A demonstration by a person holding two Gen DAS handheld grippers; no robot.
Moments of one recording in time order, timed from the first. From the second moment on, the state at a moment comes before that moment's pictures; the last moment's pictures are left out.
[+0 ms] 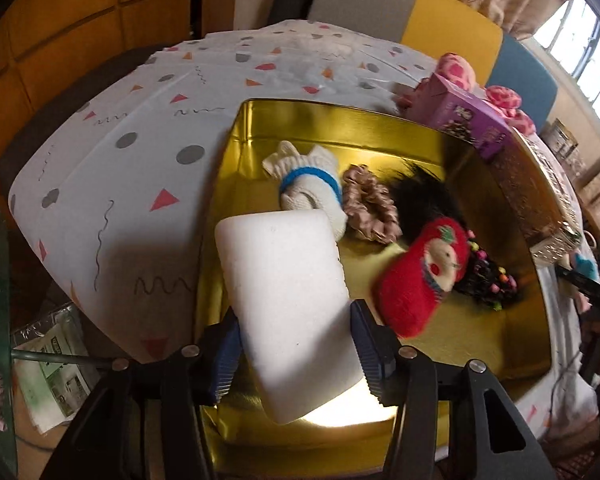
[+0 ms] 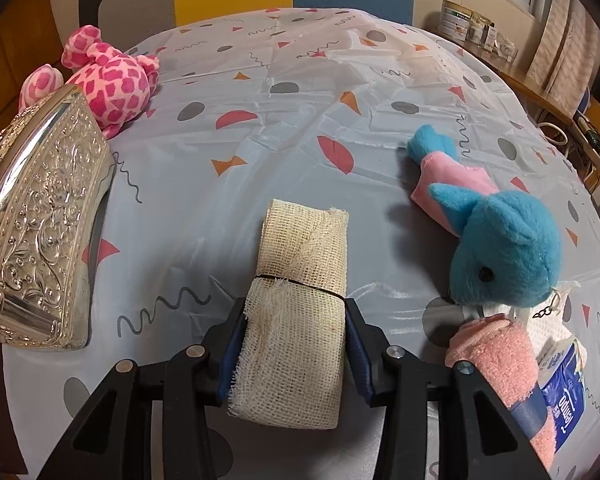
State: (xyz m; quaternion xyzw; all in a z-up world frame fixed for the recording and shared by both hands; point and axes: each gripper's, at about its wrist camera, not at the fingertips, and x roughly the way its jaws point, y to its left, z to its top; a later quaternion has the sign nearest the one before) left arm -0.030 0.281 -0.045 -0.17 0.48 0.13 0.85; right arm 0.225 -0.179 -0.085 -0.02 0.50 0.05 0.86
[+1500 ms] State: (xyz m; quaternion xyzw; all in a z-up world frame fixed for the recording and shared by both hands) left arm -0.064 0.277 0.008 -0.12 0.37 0.25 0.88; right arm 0.240 0.039 0.058 -0.07 0.39 0.25 0.88
